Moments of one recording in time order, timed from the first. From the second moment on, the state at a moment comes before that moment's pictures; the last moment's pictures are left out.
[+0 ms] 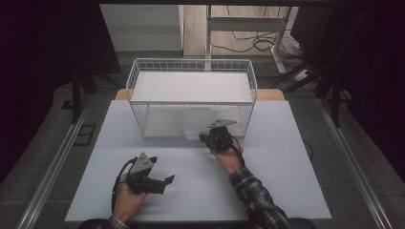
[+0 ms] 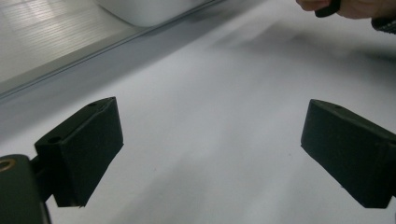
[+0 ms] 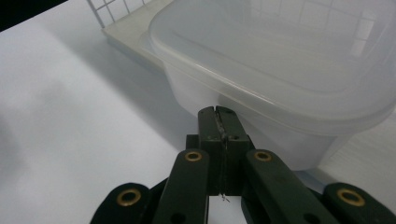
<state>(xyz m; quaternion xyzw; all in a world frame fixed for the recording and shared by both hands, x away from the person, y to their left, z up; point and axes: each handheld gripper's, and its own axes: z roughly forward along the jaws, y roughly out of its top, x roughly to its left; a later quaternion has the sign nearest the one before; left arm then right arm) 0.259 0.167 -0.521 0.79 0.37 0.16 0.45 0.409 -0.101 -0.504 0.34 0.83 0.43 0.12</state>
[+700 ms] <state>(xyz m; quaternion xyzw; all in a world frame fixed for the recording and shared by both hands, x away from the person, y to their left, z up) 0.259 0.171 -0.523 0.79 0.38 0.16 0.45 0.440 -0.084 -0.508 0.36 0.82 0.42 0.12</state>
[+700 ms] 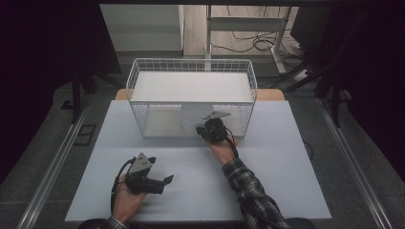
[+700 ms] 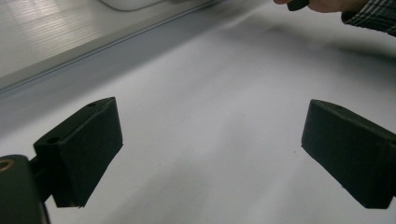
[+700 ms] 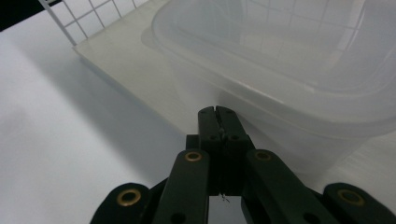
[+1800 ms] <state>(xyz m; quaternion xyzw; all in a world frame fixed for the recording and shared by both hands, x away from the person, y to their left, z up) 0.260 0.169 -0.525 0.79 0.38 0.15 0.45 0.412 -0.102 -0.491 0.33 0.84 0.42 0.12</state>
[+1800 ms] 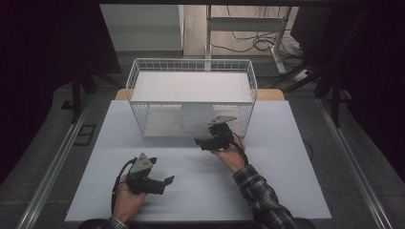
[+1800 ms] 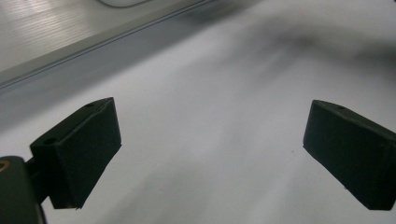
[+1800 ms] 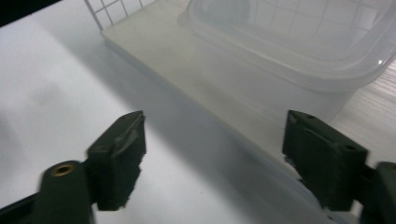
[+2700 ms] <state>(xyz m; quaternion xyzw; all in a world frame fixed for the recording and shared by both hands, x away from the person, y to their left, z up) 0.261 0.170 -0.525 0.79 0.38 0.15 0.46 0.385 -0.120 -0.491 0.30 0.85 0.40 0.13</state>
